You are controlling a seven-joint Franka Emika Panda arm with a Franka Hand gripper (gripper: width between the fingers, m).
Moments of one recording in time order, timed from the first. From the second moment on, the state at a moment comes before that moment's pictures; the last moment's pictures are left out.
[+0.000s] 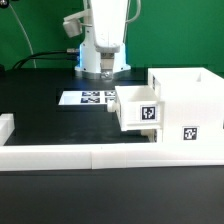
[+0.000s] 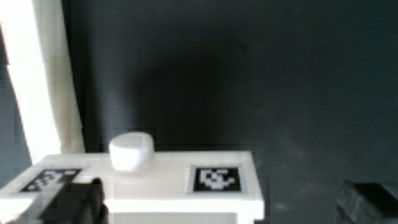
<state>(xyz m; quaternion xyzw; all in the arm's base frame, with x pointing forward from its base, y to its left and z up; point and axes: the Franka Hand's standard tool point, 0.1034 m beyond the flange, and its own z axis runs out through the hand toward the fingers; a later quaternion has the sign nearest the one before) 0.547 -0.030 0.109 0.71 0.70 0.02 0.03</state>
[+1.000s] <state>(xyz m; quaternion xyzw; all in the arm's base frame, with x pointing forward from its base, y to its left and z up) 0.540 -0.043 0.063 0.69 0.72 0.05 -0.06</state>
